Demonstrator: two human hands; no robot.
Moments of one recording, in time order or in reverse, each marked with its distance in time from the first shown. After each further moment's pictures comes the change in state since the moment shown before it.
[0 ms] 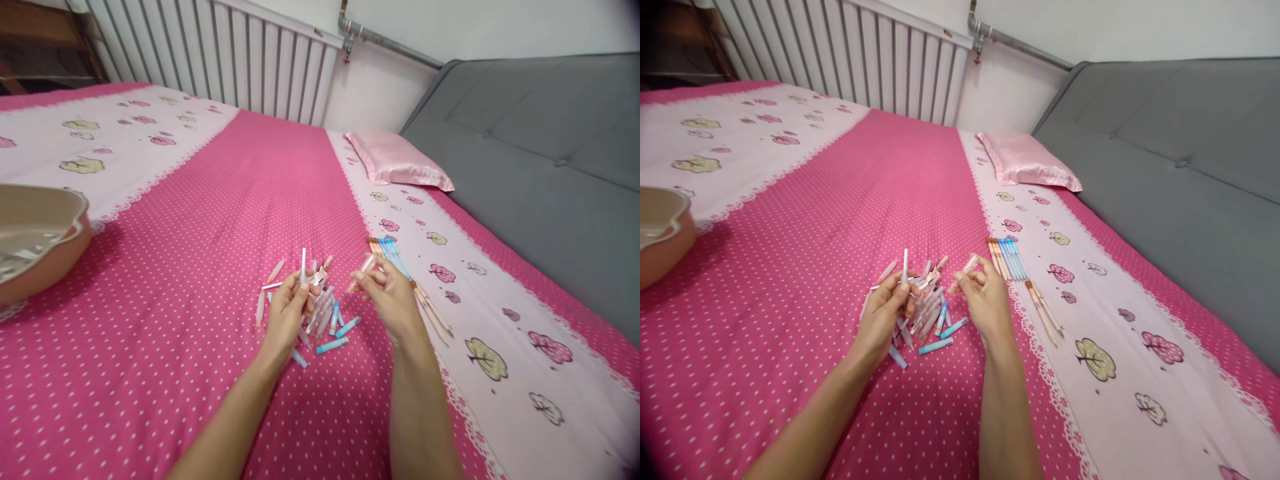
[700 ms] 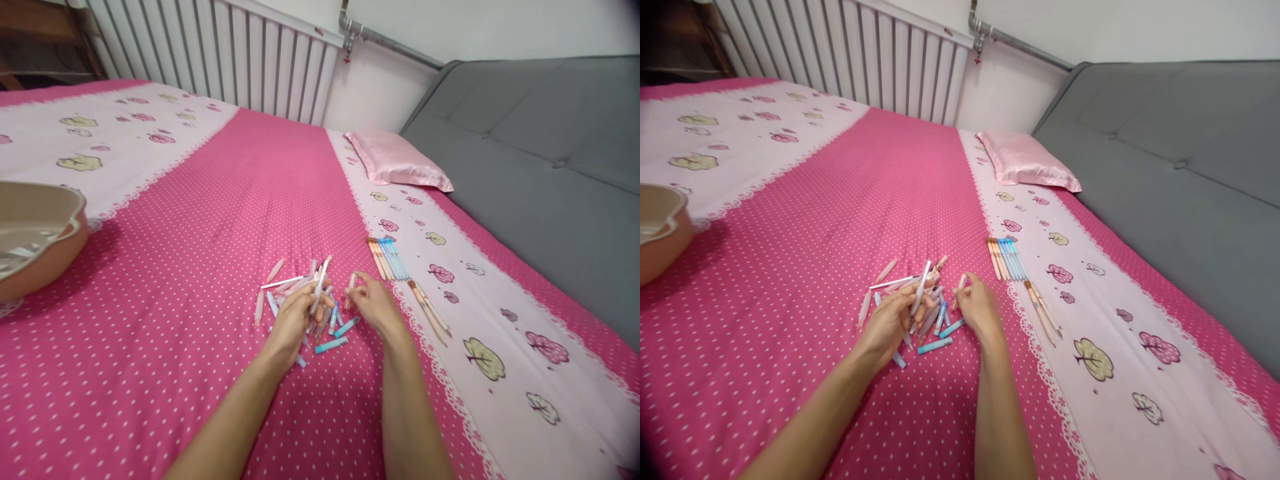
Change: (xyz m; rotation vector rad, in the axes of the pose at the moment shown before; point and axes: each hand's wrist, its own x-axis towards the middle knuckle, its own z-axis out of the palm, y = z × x) left_hand -0.003 -0.004 0.007 -0.188 -0.157 -0.208; right_hand 0.019 0.037 0.000 -0.577 -0.172 0.118
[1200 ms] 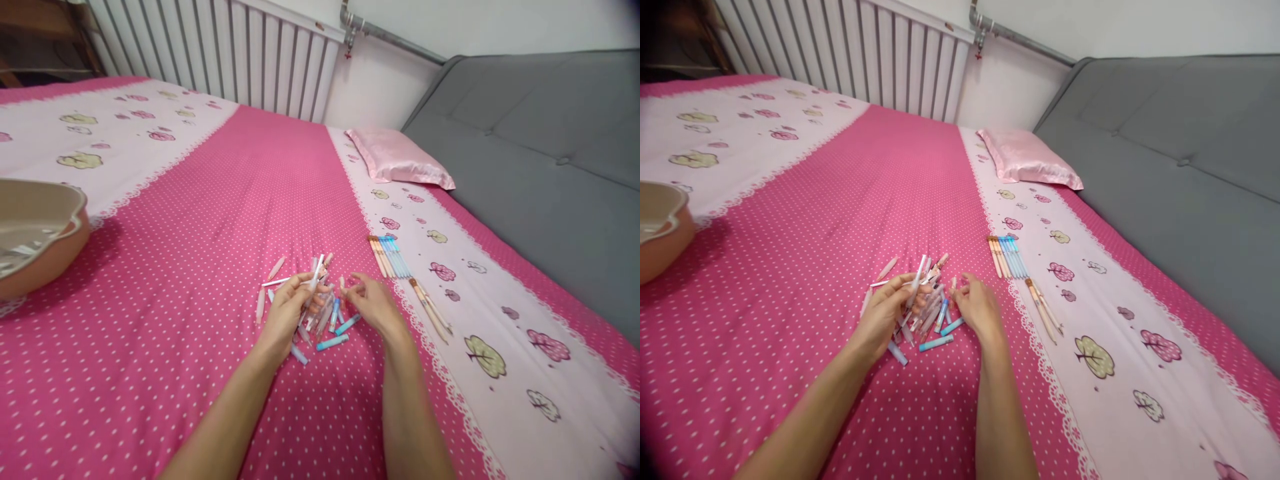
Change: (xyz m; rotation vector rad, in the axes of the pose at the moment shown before) left_hand 0.001 0.009 -0.006 0.085 0.103 0.039; right_hand -0.007 -0.003 -0.002 0.045 0.069 -0.064
